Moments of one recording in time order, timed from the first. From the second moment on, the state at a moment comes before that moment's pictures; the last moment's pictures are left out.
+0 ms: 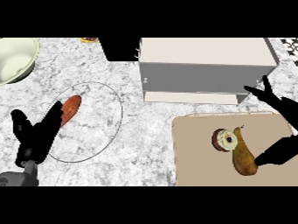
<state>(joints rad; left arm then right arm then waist) -0.06 0.37 -0.13 -1.35 0.35 0.16 0.22 -0.22 -0.75 0.24 -1.65 -0.04 0.30 0.40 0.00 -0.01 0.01</state>
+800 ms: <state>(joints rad) -0.05 0.34 -0.07 -1.35 0.31 0.09 0.22 -0.14 -0.58 0.28 -1.70 0.25 0.29 0.49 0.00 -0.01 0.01</state>
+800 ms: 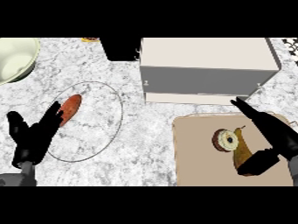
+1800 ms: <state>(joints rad) -0.05 0.27 -0.02 -1.38 0.23 0.08 0.26 -0.17 -0.39 0.24 -1.43 0.55 0.20 0.31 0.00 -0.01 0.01</state>
